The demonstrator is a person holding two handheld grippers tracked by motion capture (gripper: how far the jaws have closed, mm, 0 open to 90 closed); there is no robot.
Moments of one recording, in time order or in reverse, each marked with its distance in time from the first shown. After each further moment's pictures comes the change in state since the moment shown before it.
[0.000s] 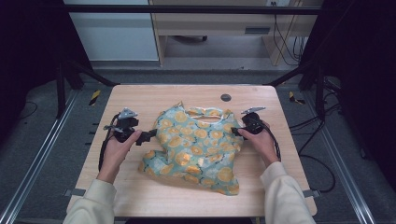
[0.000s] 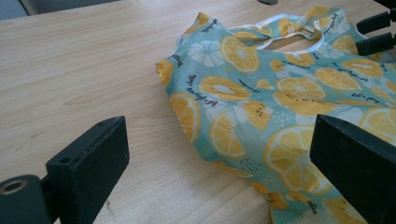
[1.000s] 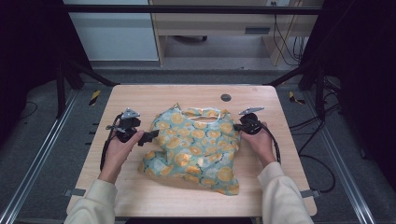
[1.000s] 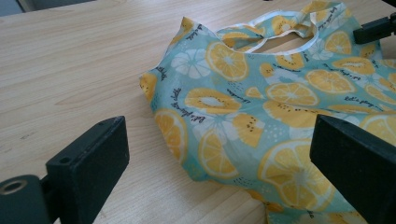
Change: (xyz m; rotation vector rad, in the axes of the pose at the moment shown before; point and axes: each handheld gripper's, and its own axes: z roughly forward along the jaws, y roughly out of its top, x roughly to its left) left arm -0.005 0.002 0.004 0.010 -0.003 0.001; right arm 0.010 0.003 -0.007 -0.033 0.068 -0.037
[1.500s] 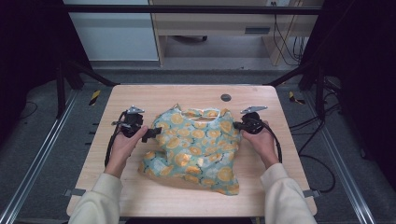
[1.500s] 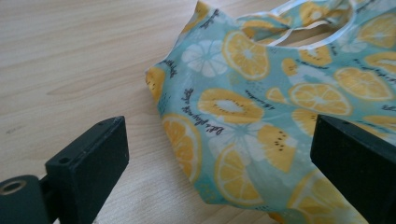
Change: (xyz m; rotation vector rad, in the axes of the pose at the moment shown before) left arm 0.009 0.005 0.028 0.086 0.022 -0.054; right arm 0.005 0.005 -0.016 -0.054 0.031 -0.017
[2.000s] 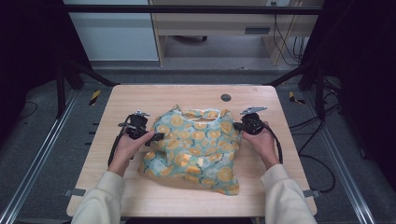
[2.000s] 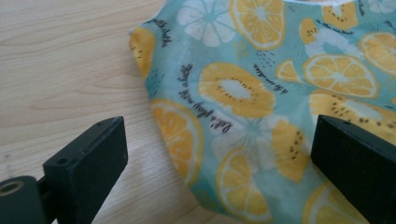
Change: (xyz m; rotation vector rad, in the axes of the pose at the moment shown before) left arm -0.002 -0.010 0.026 0.136 -0.020 -0.016; right arm 0.002 -0.001 -0.001 0.005 -0.002 -0.016
